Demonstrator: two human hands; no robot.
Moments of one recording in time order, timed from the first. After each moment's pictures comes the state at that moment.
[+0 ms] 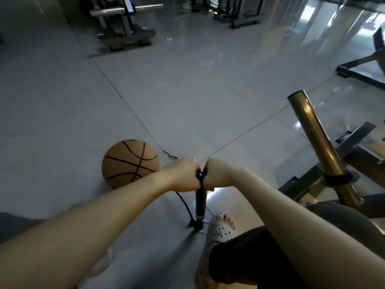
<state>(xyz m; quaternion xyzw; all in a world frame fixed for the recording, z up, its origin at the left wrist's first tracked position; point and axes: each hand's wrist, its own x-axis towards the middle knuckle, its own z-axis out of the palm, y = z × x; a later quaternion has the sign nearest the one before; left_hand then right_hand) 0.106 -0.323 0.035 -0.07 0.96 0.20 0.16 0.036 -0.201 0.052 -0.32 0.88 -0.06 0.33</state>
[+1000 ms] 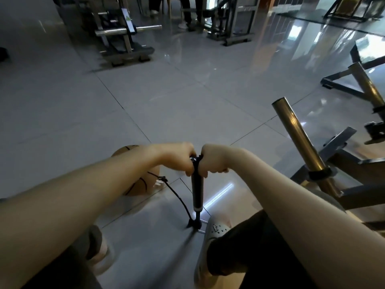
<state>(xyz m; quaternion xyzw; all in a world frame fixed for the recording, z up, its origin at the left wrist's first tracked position) 0.114 -0.329 0.114 -0.02 0.95 0.23 0.23 0.056 -0.196 0.127 -0.32 0.88 -0.06 0.35</state>
